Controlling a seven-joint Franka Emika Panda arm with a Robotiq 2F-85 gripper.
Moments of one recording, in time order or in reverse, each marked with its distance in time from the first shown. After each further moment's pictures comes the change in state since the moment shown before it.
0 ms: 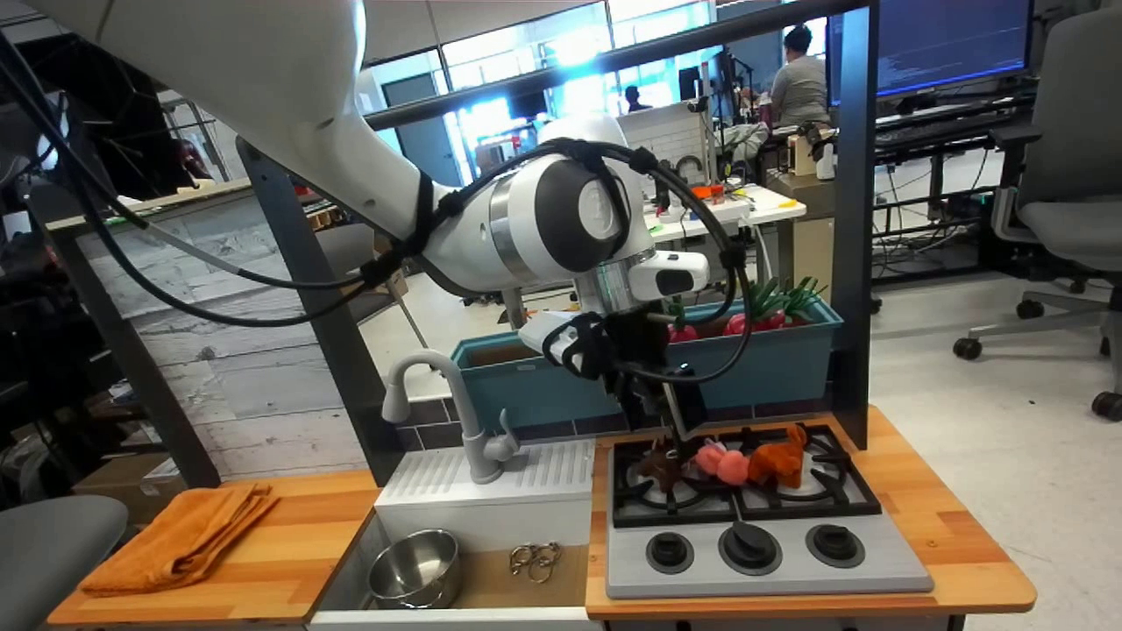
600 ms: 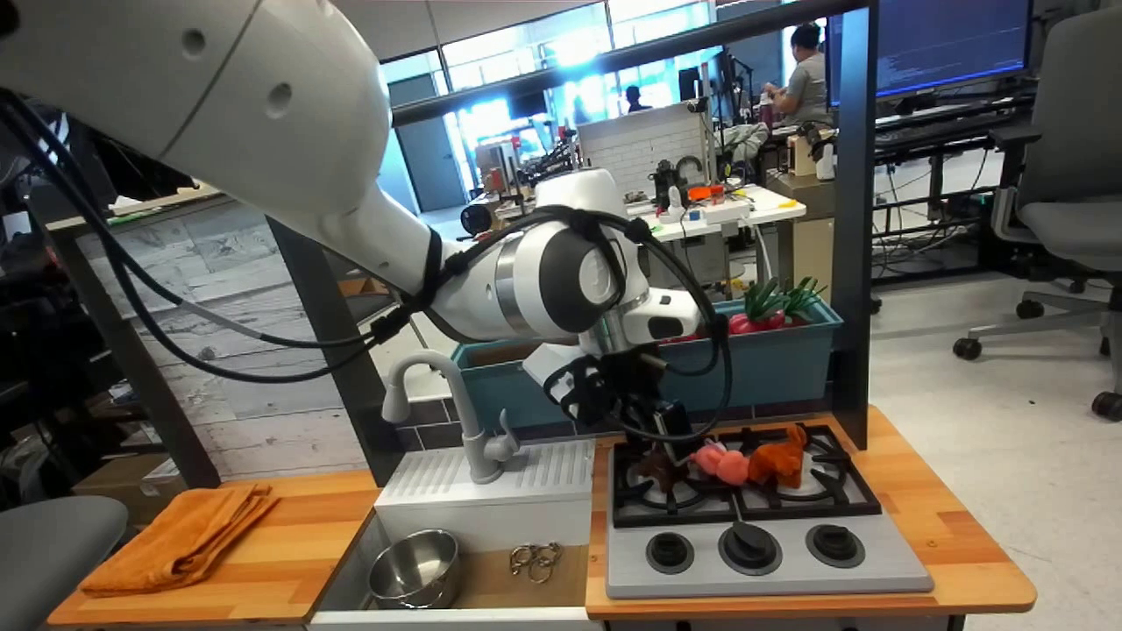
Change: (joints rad) arm -0.002 0.134 0.015 0.111 0.032 0.101 0.063
